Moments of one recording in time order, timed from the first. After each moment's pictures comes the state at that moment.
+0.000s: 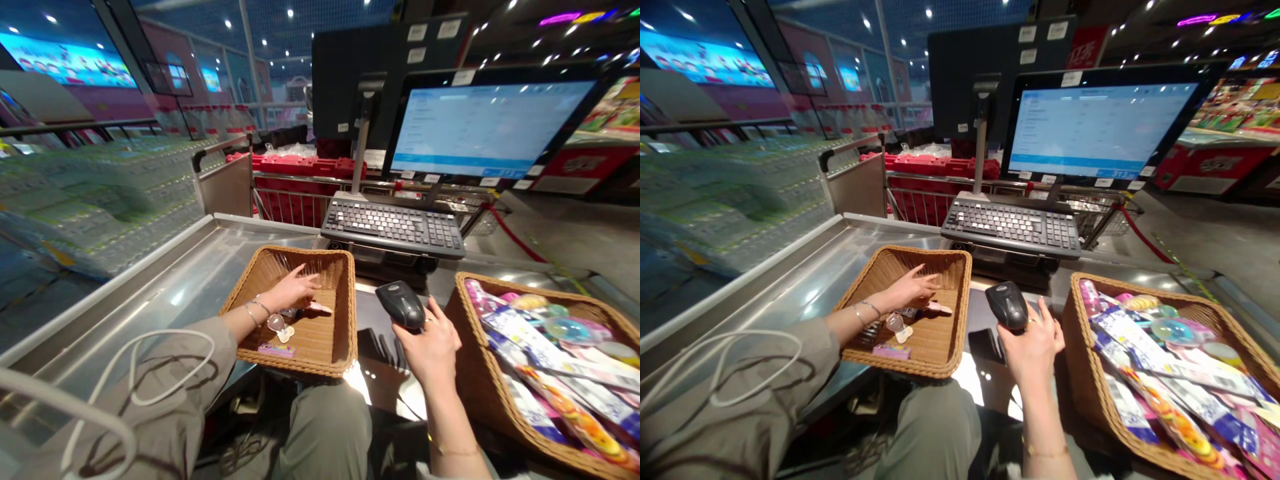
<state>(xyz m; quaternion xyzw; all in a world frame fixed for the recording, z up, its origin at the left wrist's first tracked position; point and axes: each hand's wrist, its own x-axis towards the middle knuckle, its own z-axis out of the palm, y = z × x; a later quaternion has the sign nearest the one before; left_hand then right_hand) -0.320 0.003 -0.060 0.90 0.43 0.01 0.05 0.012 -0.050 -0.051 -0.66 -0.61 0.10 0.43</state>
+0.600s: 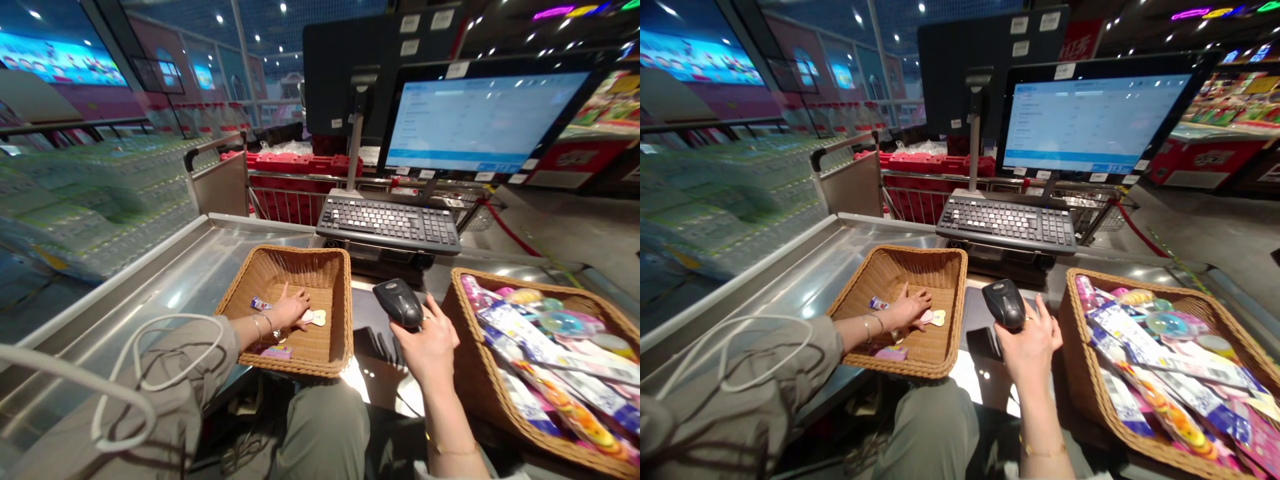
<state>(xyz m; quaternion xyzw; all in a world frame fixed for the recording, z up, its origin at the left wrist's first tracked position) -0.309 -0.017 -0.122 0.84 0.53 -0.08 0.06 0.015 -0.052 -0.052 -0.65 -0.61 0.10 0.44</state>
